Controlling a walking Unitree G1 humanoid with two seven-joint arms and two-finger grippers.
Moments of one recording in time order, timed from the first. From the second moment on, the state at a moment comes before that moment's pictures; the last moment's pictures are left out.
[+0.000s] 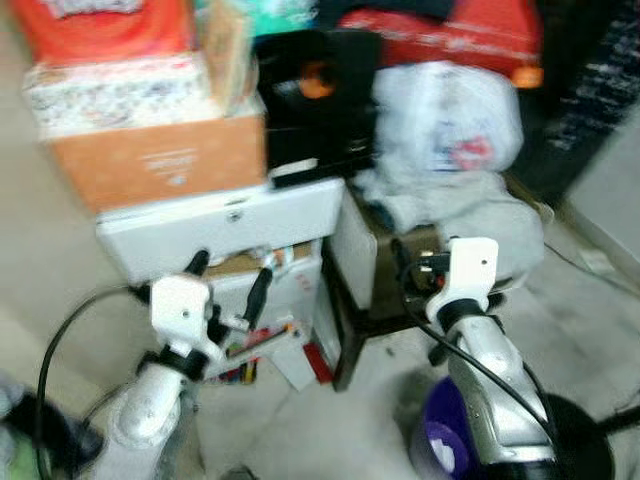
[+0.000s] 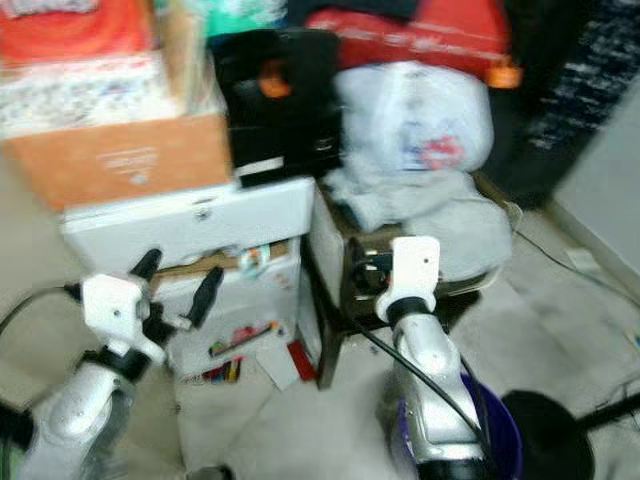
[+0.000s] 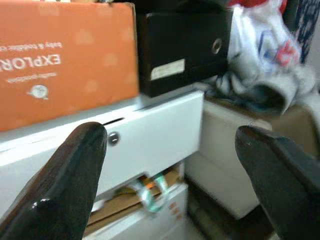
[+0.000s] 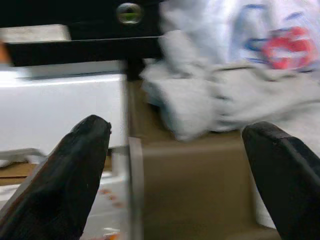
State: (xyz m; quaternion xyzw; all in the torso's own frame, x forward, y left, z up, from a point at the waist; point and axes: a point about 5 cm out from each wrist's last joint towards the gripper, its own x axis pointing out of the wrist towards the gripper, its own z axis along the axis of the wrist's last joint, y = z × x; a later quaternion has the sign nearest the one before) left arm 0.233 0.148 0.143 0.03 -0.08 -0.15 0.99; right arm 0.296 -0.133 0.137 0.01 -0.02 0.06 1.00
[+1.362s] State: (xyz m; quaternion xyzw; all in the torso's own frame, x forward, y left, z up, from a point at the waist) left arm 0.240 0.140 0.146 0.02 -0.09 -0.14 0.99; right arm 0.298 -0.137 0.141 0.01 -0.02 0.05 1.00
